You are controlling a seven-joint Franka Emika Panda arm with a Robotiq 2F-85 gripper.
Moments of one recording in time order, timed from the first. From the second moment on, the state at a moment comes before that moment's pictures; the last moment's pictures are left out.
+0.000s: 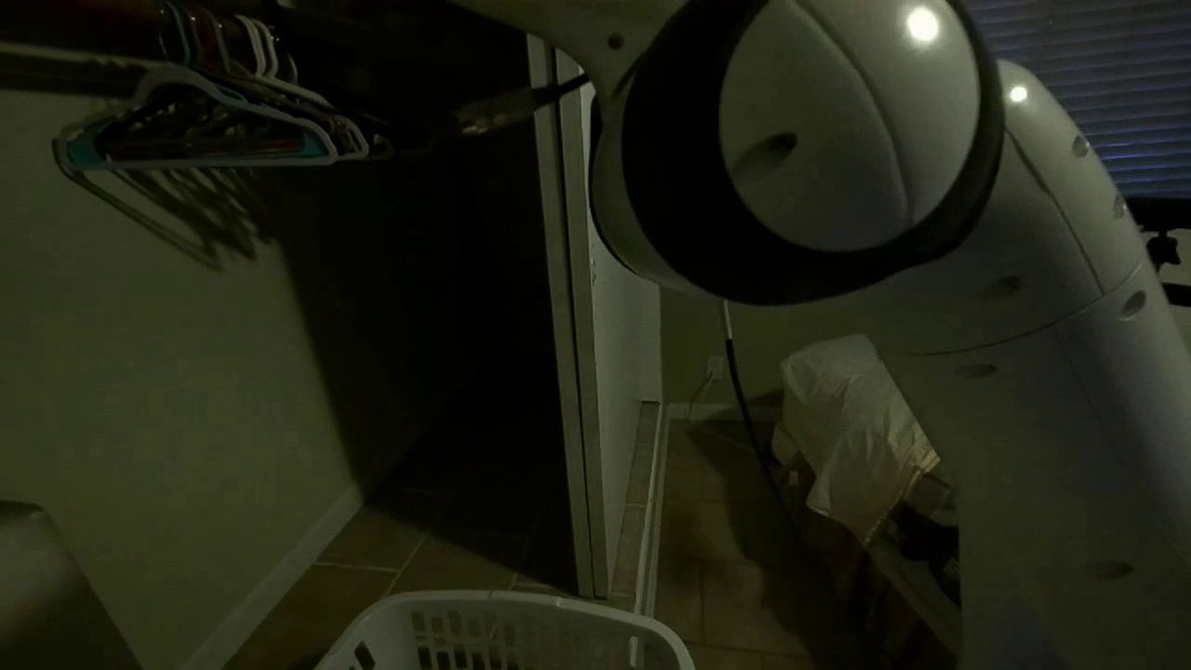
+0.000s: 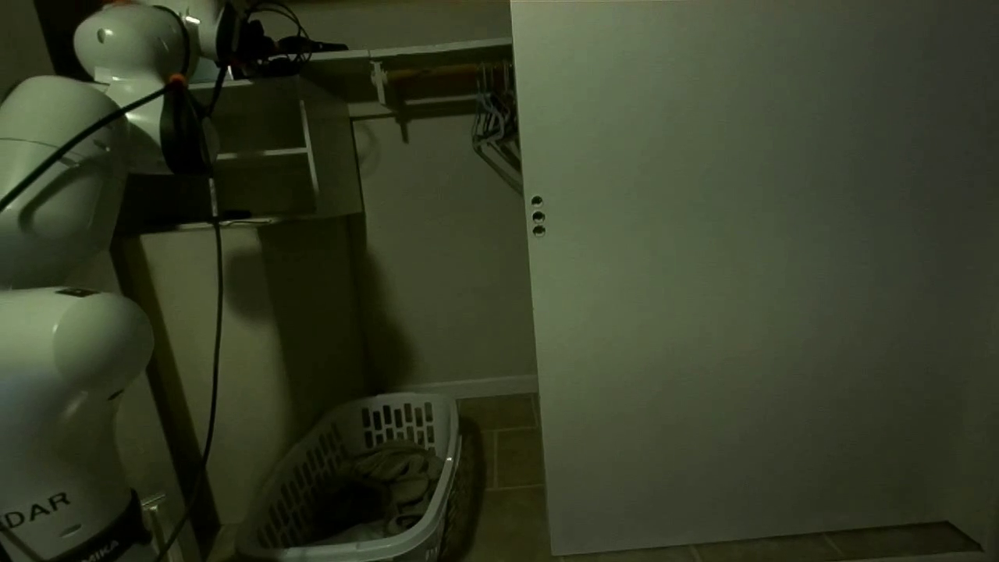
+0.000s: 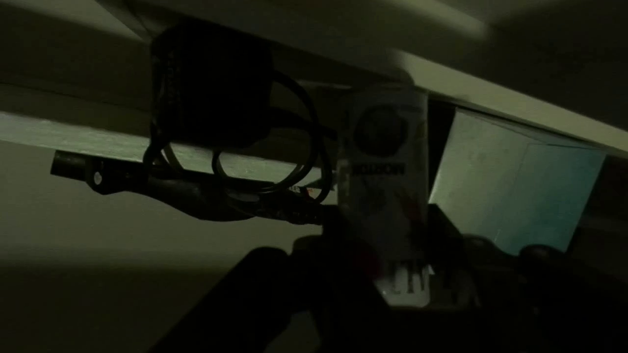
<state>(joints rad) 0.77 0.55 0.37 -0.60 0.06 2.60 -0.50</state>
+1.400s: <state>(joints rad) 0.82 0.65 0.32 -0.45 0.06 2.61 -0.49</state>
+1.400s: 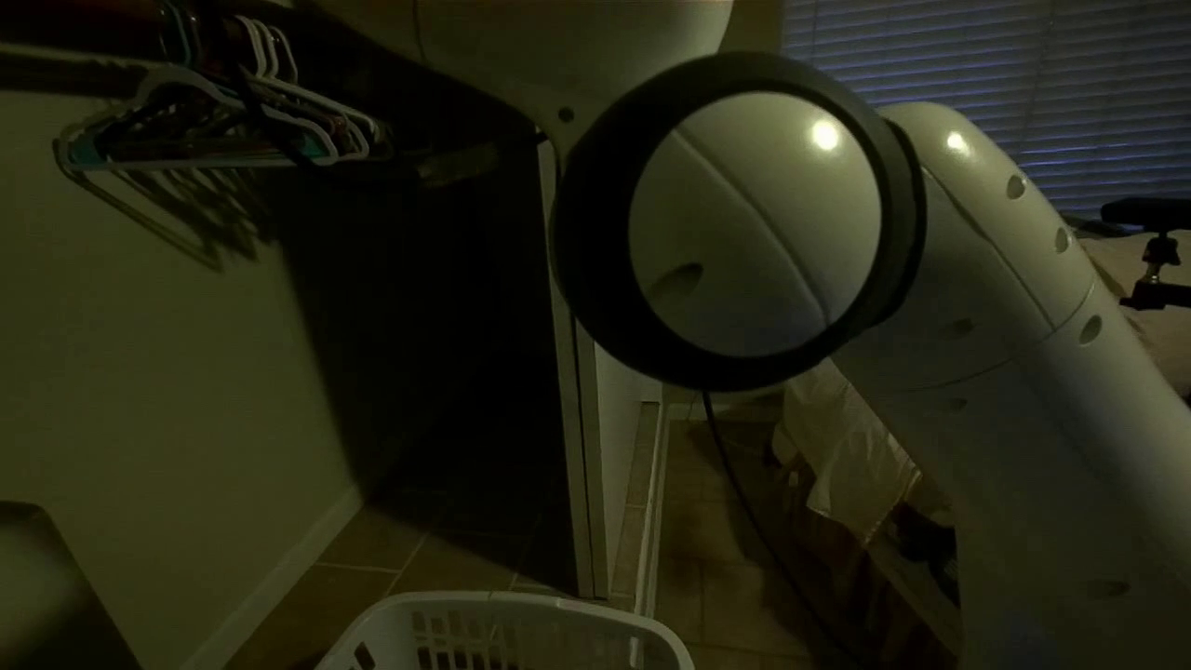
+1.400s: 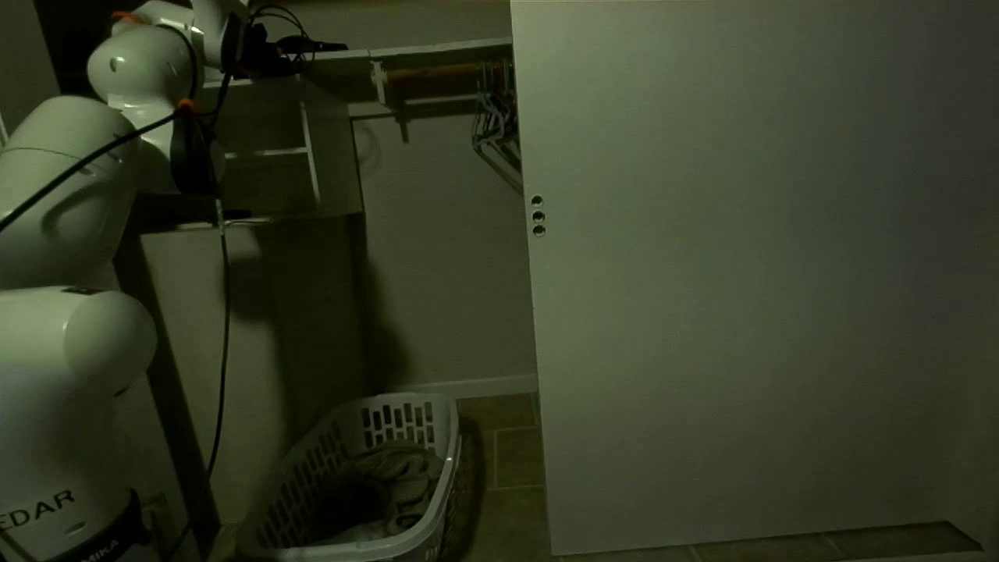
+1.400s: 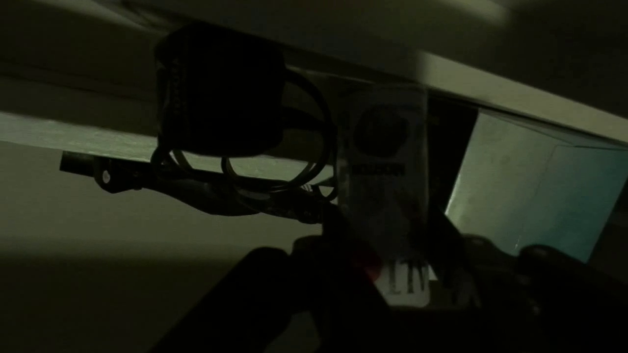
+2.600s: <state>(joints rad) 0.82 0.67 0.31 -0.45 0.06 2.67 -0.49</state>
